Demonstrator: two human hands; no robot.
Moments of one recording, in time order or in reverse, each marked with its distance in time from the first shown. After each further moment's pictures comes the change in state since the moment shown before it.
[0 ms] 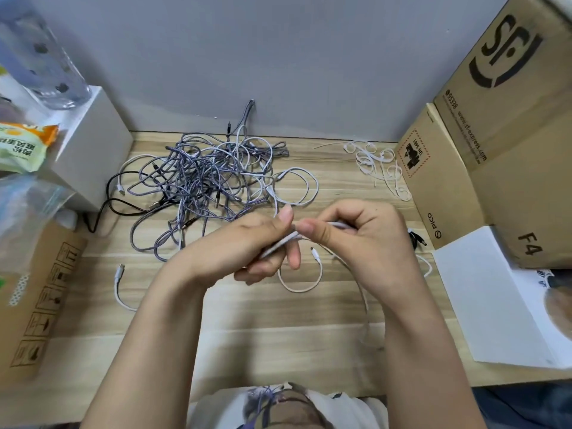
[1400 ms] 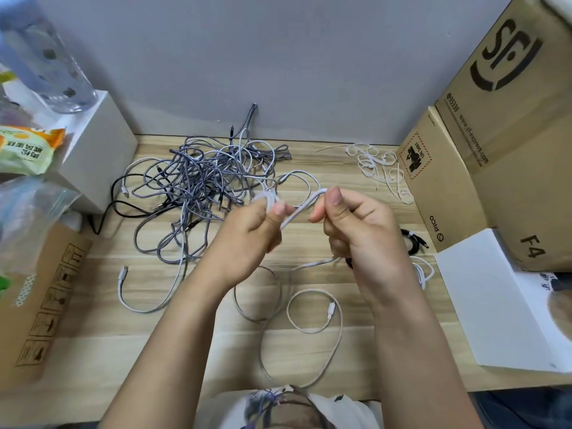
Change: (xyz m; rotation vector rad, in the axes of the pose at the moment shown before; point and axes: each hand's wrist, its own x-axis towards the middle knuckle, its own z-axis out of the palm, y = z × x) left_hand 0.012 -0.015 0.009 0.228 0.549 0.211; right_hand 0.005 -0.004 0.007 0.432 0.021 0.154
